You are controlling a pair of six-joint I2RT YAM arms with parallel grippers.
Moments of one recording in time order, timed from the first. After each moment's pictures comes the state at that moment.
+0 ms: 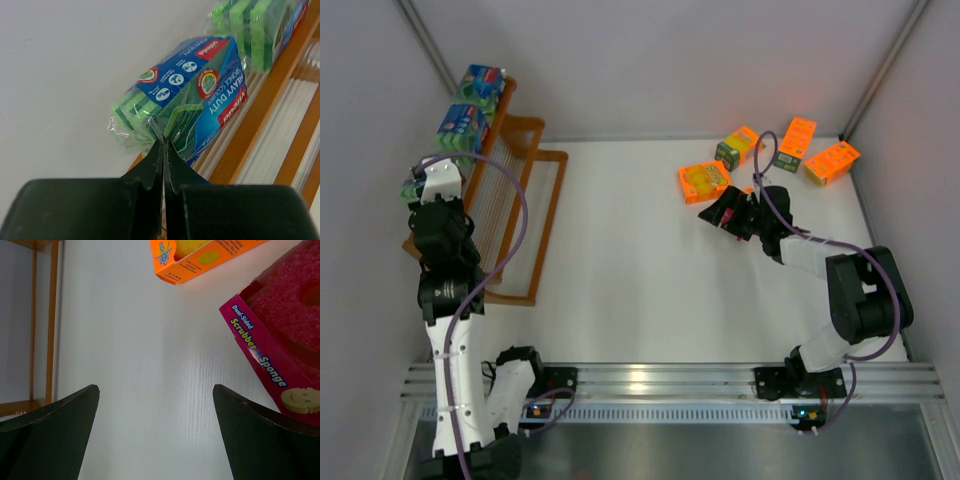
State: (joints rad) left arm 0.20 0.77 1.06 -0.32 -0.41 0.32; right arm 0.22 1.58 0.76 0.32 -0.37 0.69
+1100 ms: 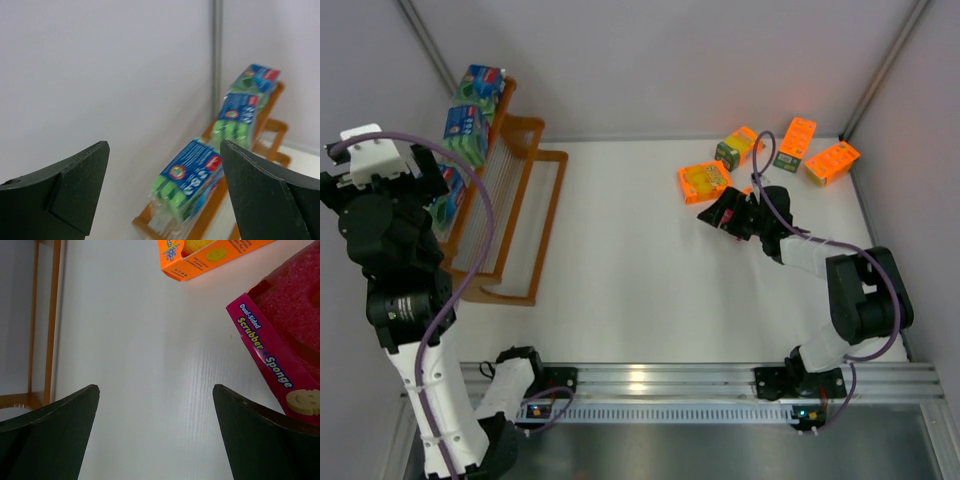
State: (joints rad) left arm 0.20 0.85 1.55 -0.54 -0.39 0.21; right arm 0.22 1.58 0.76 0.32 -0.39 0.66
